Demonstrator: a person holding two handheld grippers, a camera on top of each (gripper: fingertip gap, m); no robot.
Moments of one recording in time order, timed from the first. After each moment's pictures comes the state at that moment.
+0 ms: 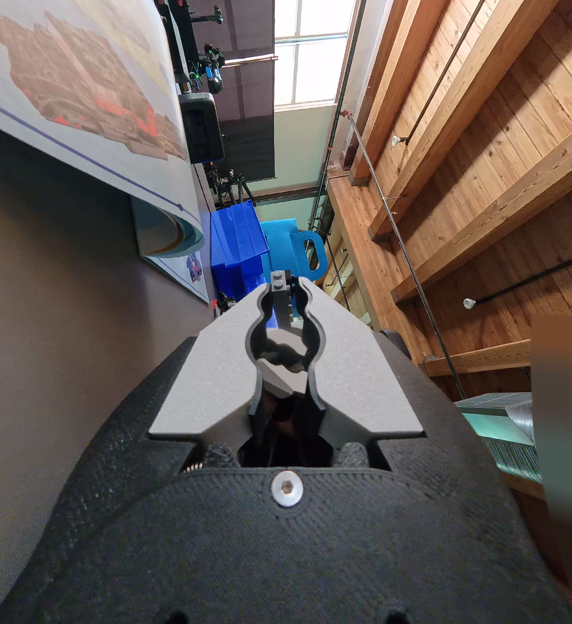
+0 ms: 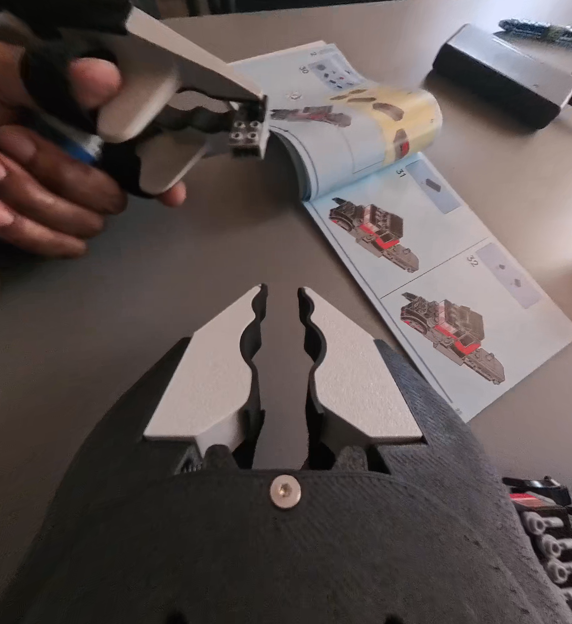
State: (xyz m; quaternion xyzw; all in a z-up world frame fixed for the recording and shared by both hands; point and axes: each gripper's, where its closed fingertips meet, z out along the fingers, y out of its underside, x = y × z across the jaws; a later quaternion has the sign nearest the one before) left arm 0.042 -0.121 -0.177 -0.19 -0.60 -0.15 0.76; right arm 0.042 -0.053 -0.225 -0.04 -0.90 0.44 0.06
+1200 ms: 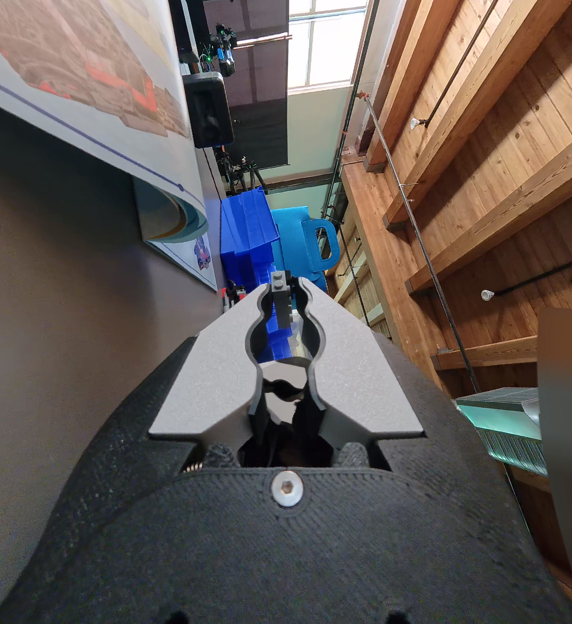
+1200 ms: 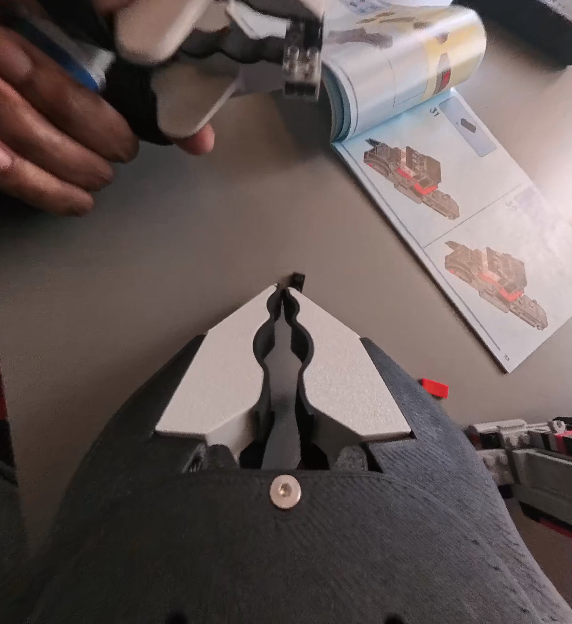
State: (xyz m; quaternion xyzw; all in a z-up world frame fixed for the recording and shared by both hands) left arm 0.043 -0.111 -0.183 -0.21 -0.61 -0.15 0.75; right arm 0.069 -0.035 -0.250 -0.06 -0.91 0.39 0.10
